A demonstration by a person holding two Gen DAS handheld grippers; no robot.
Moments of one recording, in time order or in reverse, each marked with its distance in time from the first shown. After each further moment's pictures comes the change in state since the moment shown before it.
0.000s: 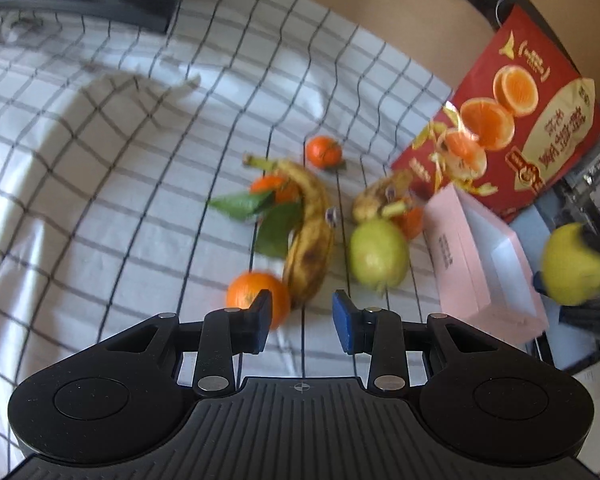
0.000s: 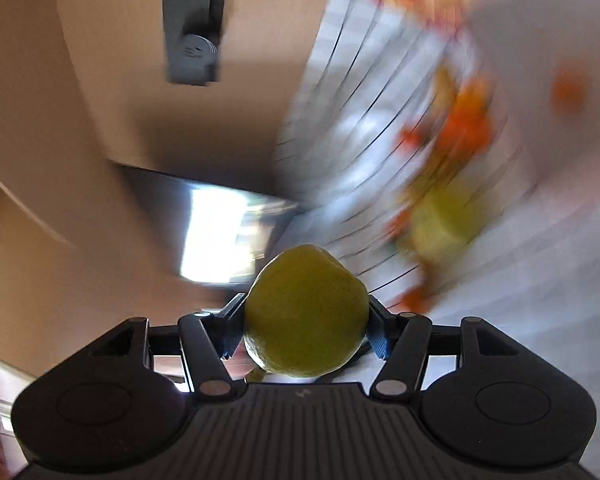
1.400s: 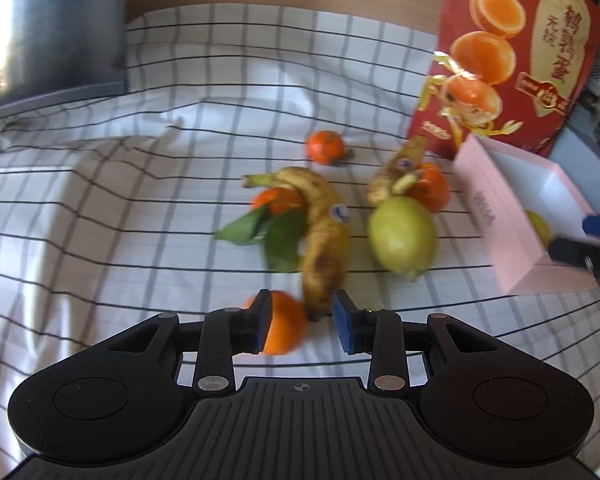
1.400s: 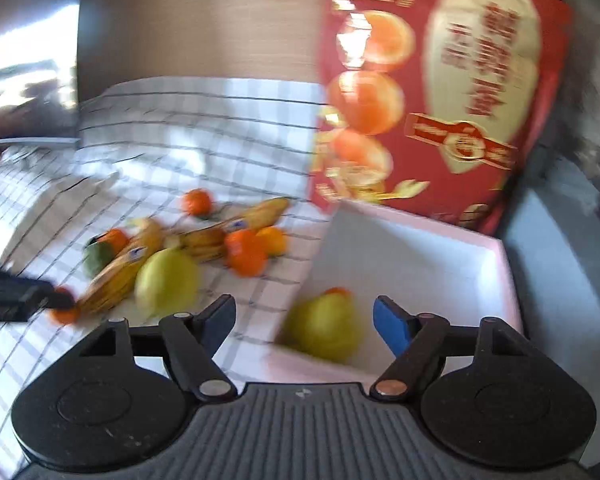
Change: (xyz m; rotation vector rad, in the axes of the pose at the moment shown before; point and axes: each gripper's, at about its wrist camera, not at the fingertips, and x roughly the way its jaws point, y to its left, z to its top) left arm 0.019 -0.041 -0.005 0.290 0.004 0.225; right arm 0.028 0.054 -0.063 -0.781 -0.157 -0.720
